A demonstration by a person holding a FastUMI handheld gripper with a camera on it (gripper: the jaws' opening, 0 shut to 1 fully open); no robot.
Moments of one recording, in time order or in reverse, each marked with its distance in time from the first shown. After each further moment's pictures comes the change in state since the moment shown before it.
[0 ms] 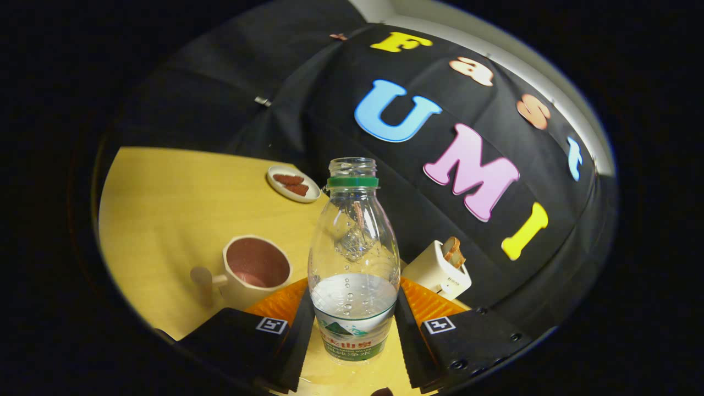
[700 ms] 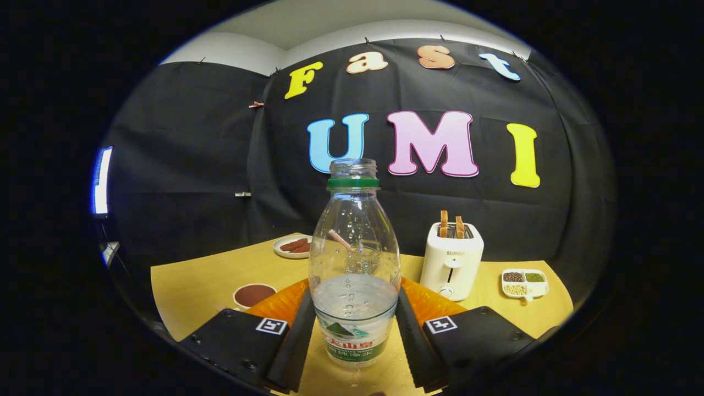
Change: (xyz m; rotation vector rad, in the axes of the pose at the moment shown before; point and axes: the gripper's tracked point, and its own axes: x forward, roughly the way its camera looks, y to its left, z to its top) arm -0.032 -0.079 -0.021 0.445 -0.194 0.145
